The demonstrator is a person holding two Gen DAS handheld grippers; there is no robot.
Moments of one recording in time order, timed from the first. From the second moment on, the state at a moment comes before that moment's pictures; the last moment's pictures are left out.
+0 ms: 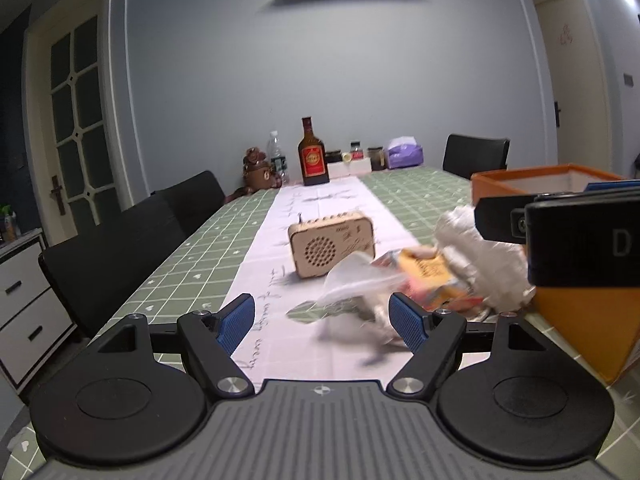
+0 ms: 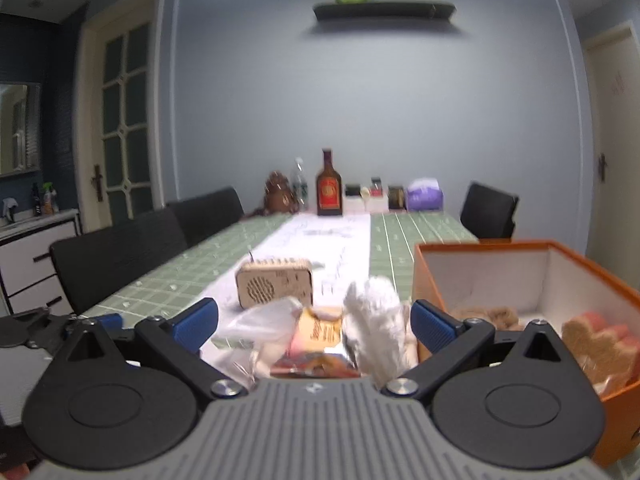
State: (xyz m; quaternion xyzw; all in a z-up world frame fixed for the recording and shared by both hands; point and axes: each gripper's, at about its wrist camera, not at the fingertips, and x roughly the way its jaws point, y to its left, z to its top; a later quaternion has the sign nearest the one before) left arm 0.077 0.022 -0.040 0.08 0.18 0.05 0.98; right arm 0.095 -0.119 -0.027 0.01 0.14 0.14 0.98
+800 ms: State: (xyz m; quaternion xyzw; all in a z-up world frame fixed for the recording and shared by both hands) left arm 0.162 0.024 -0.049 0.10 0.26 -0.07 0.96; right arm 0.150 -0.137 -0.006 0.01 0.18 0.07 0.98
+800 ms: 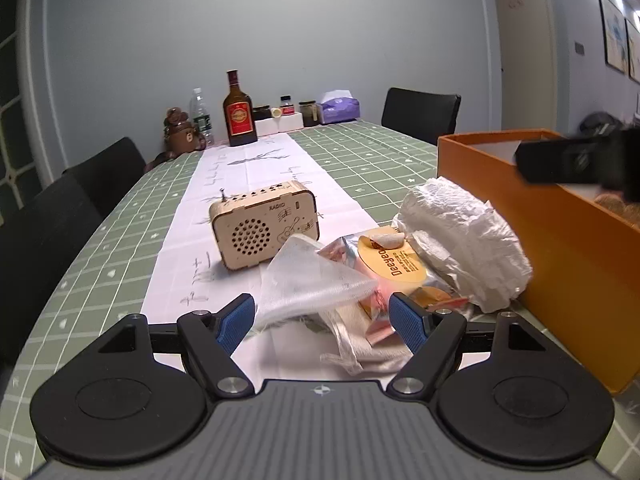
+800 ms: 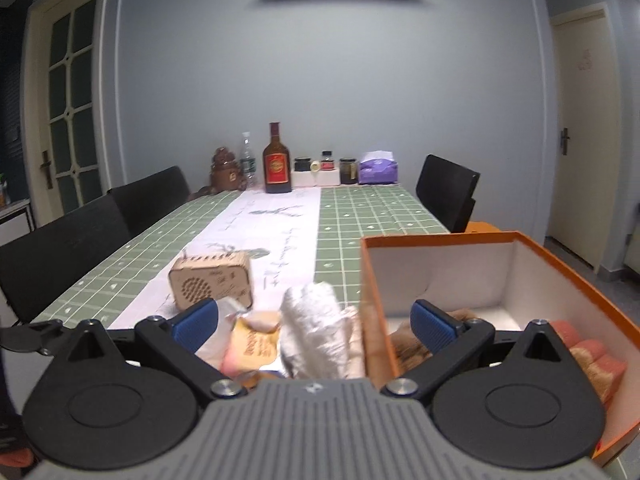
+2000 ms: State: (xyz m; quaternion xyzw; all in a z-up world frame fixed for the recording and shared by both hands) left arm 0.222 0.039 -0.085 0.07 0.24 -0.07 0.97; right arm 0.156 -0.139 -0.013 0.01 0.20 0.04 0.98
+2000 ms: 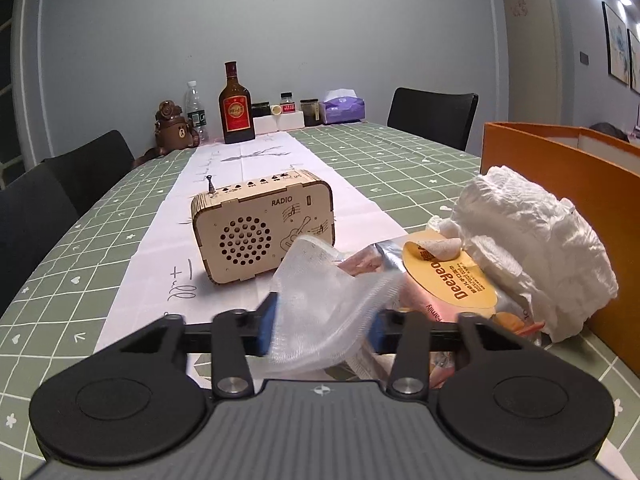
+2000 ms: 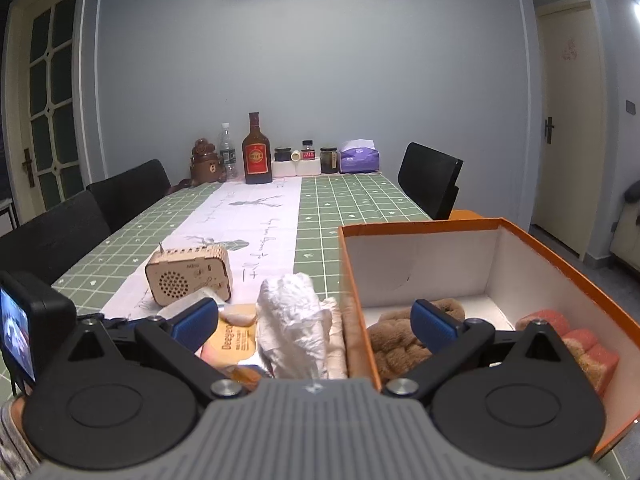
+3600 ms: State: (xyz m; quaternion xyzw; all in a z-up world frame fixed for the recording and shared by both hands) left arm 0.205 0.068 -0.079 0.00 0.23 -0.01 0.97; right arm 0.266 -0.075 -0.102 0.05 0.31 0.09 0.94
